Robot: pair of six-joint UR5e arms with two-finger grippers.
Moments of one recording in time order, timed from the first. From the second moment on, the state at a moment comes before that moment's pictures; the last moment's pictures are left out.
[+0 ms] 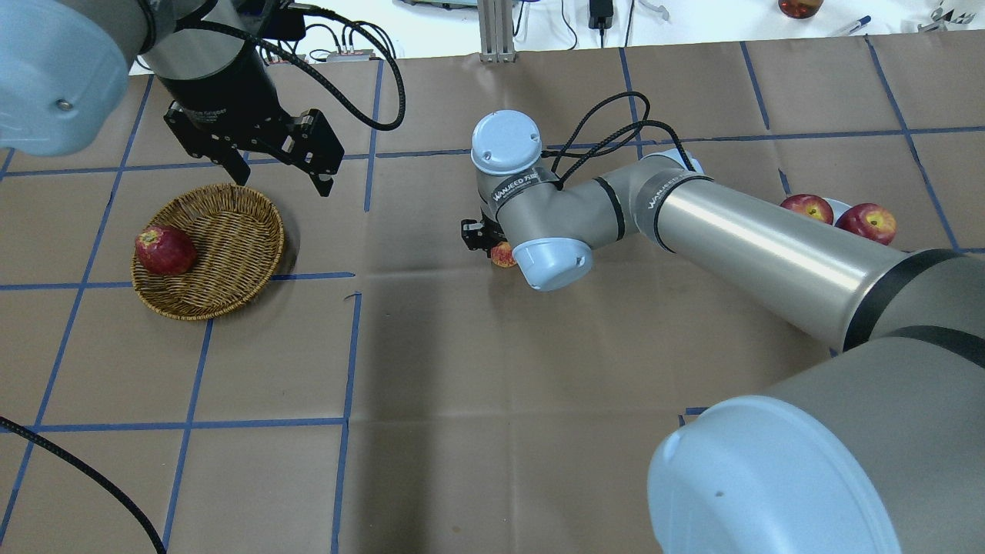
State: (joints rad) left arm -1.63 -1.62 -1.49 -1.63 1.59 0.14; right arm 1.95 -0.98 1.64 -2.34 -1.60 0.36
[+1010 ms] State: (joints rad) left arm -1.63 -1.62 -1.49 -1.63 1.59 0.15; right arm 1.75 -1.27 1.57 -1.94 -1.60 0.18
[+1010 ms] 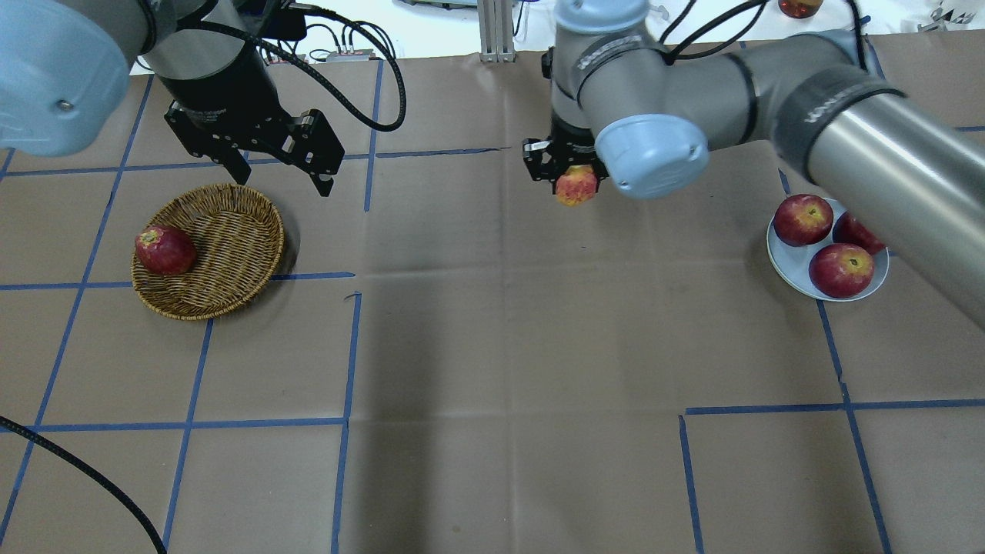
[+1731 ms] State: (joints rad) left arm -1.63 -1.62 -1.50 -1.62 1.58 0.14; right arm 1.25 -1.37 1.70 -1.91 -1.59 -0.46
